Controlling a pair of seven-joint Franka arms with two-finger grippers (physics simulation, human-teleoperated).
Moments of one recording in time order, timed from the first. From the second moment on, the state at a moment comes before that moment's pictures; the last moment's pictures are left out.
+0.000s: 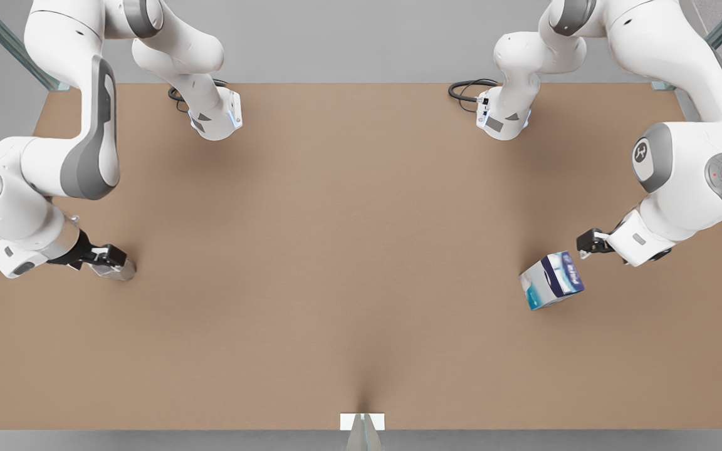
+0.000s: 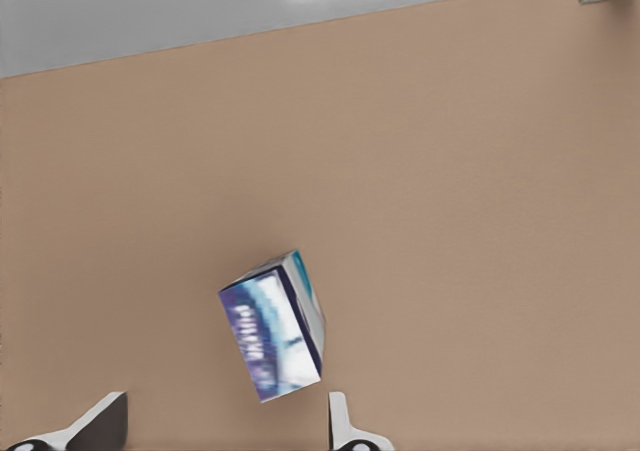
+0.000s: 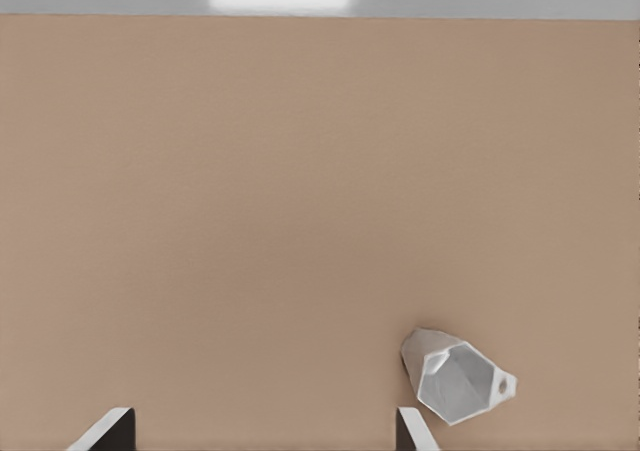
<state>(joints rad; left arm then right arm) -0.05 0.29 0.02 -1.36 0.03 1.67 0.13 -0.02 0.30 -0.02 -1.43 -0.06 1.77 0.00</state>
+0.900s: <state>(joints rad) -0.05 0.33 0.02 -1.36 0.03 1.67 0.13 -0.13 0.42 -0.12 -1.83 -0.02 2.20 -0.80</state>
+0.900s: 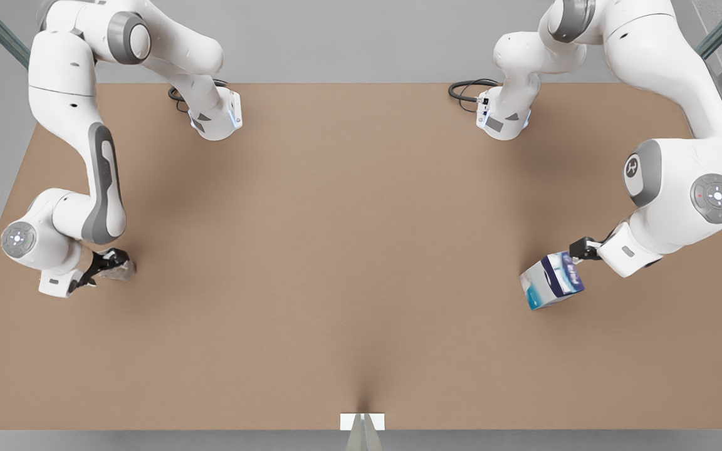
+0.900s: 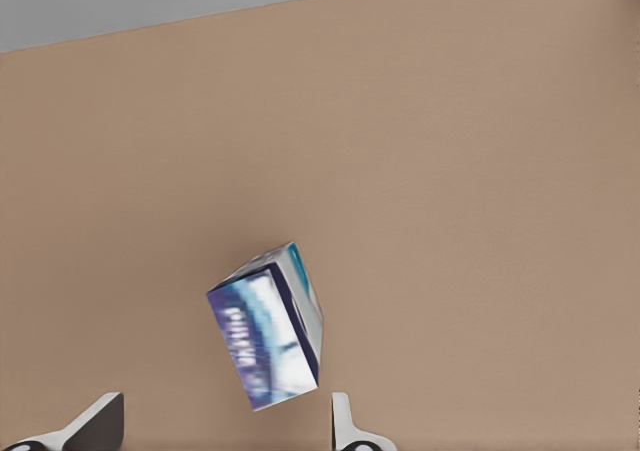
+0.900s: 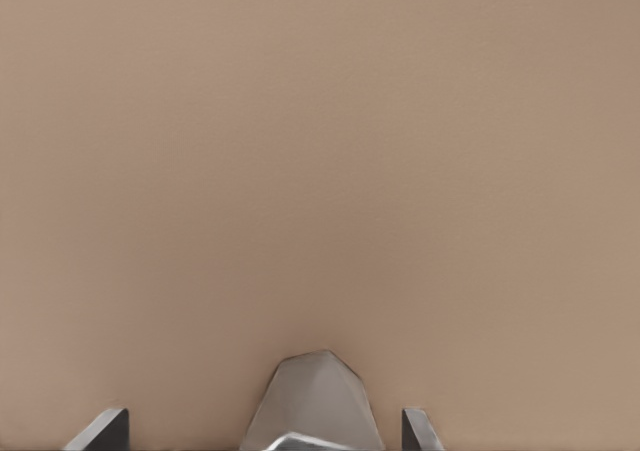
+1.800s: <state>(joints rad) -0.05 0.34 0.02 -1.36 0.01 1.67 0.13 -0.19 0.36 -0.13 -2.10 -0.02 2.34 -0.80</state>
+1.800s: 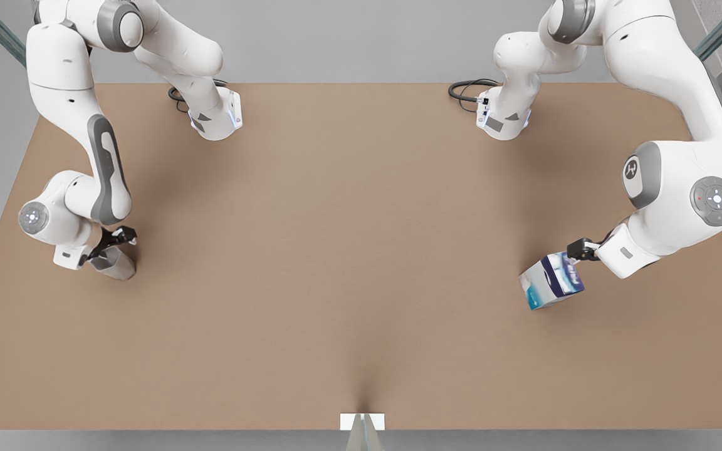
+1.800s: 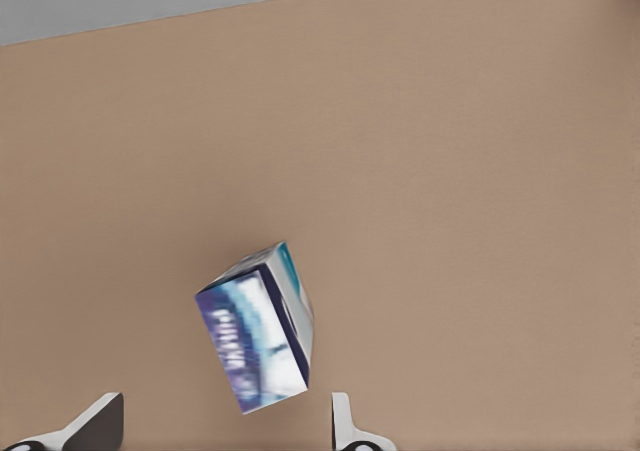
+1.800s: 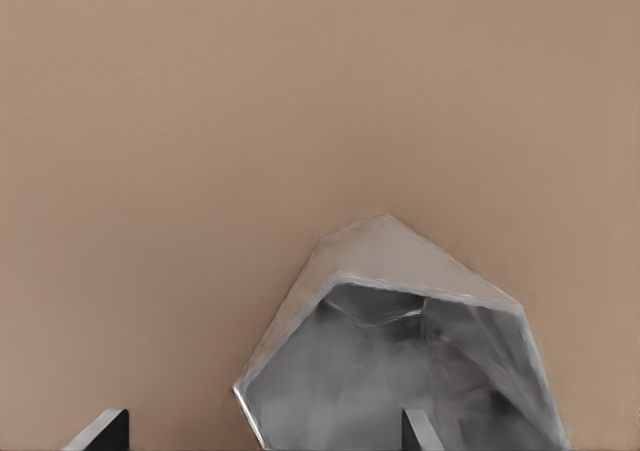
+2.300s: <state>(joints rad) -0.05 0.34 0.02 -1.36 0.01 1.67 0.13 -0.19 0.41 -0.13 -2.13 -0.02 2.44 -0.80</state>
